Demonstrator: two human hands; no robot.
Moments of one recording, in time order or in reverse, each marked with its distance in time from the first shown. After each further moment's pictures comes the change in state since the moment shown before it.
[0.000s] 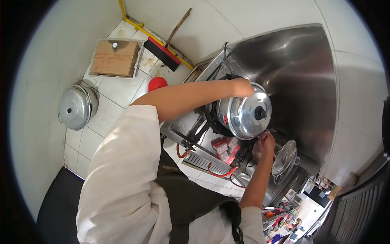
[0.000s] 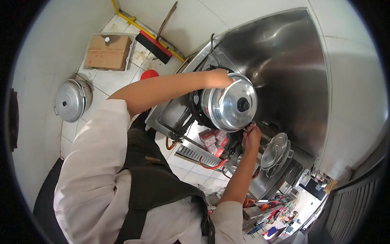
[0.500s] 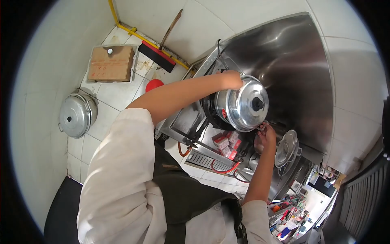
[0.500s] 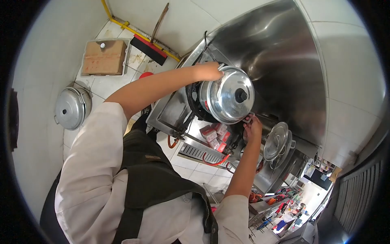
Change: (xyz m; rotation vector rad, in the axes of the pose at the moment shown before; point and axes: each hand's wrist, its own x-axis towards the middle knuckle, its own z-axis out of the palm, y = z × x) left_hand -0.027 0.006 -0.018 0.186 0.011 -0.143; right_hand -0.005 -0.004 -0.001 0.035 -0.033 0.043
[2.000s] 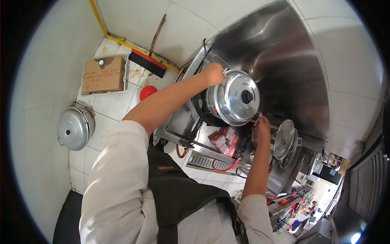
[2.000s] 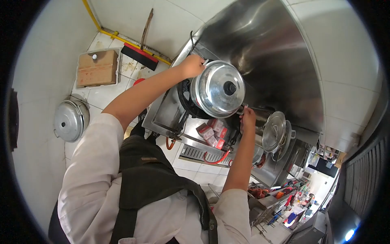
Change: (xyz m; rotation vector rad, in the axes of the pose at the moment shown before) left_hand 0.027 -0.028 0.026 -0.096 0.253 0.272; right_hand -0.013 -0.002 0.008 -0.336 0.213 -0.124
